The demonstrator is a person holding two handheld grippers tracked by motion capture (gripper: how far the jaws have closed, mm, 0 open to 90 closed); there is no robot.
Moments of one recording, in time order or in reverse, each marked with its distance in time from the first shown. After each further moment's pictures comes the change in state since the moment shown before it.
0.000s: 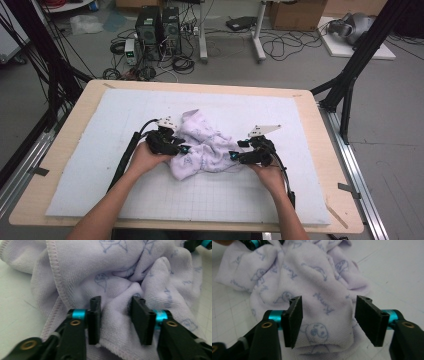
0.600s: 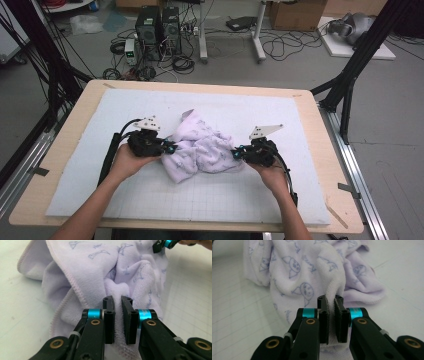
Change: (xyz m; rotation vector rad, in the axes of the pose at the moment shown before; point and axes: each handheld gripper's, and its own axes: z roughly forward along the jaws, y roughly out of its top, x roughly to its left) left arm -0.016 -0.006 -0.059 -0.075 -0.030 0.047; right arm 0.014 0.008 -0.018 -0.008 0.088 -0.062
